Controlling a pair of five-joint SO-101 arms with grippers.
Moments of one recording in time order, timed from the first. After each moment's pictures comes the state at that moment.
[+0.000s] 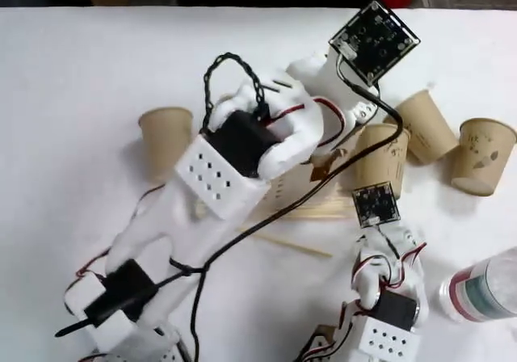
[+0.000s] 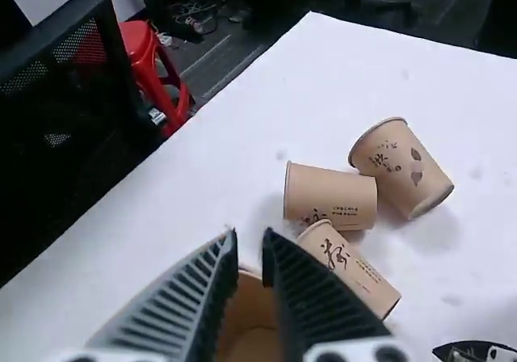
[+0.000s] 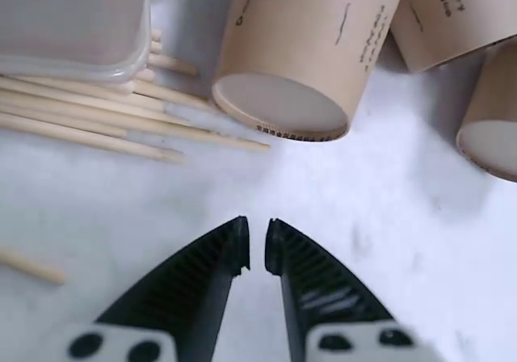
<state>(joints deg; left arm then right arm) 40.3 1.6 -27.8 63.9 -6.3 16.5 -102.2 96.4 61.5 35.9</state>
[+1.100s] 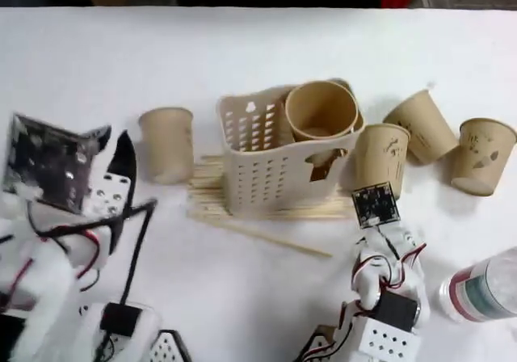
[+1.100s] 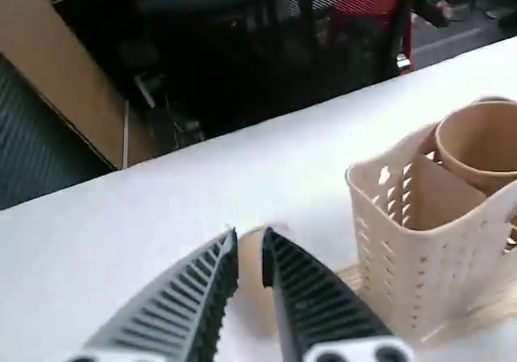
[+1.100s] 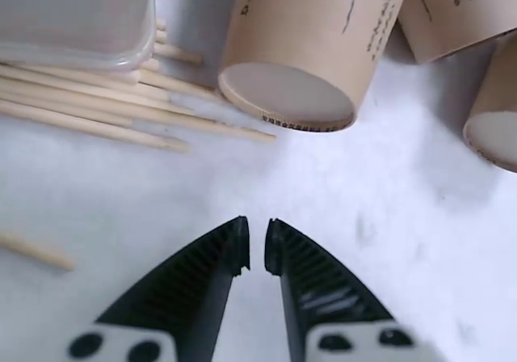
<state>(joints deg) 2.9 -63.0 11.5 85.2 -8.3 16.5 -102.5 93.0 65.7 35.9</state>
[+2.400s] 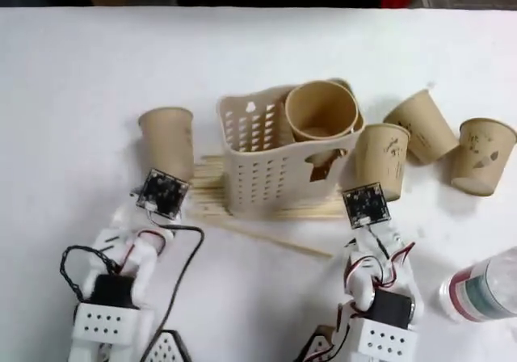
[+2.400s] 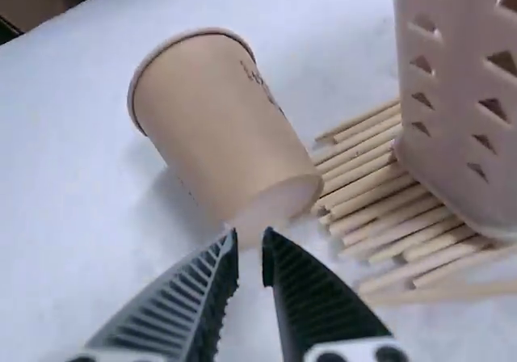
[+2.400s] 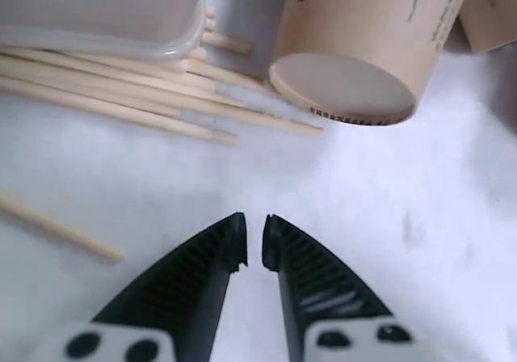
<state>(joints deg) -0.9 -88.4 97.6 36.4 -16.8 11.3 -102.7 96.4 67.0 31.8</state>
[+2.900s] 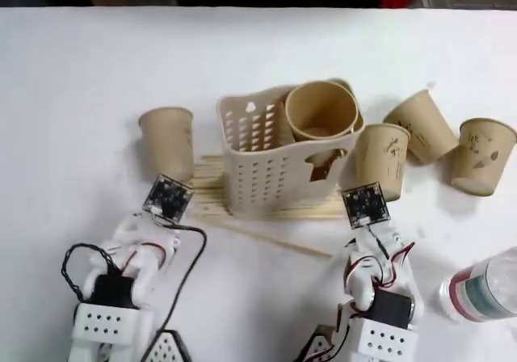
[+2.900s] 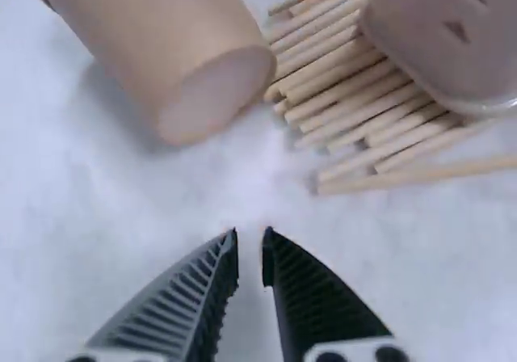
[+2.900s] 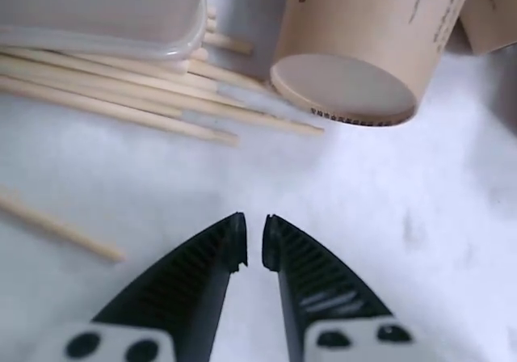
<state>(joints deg) -0.9 -88.4 97.6 52.3 -16.8 11.1 -102.7 96.4 67.0 31.8</state>
